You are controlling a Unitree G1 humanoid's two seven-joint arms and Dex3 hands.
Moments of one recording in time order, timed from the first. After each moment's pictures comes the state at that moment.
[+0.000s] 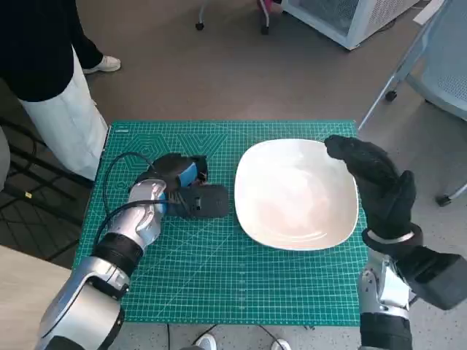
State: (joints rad) left arm -0.90 0.34 -0.53 0.97 0.69 0.14 -0.19; right arm -0.50 -0.15 -0.19 0.48 0.39 -0.70 0.63
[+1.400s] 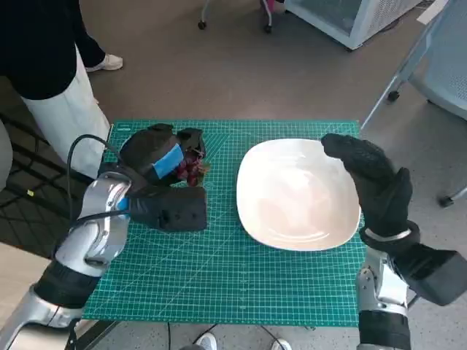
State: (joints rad) left arm -0.65 0.58 -0.36 0.11 0.72 0.21 -0.32; right arm -0.51 -0.15 -0.18 0.50 0.39 -0.70 0.63
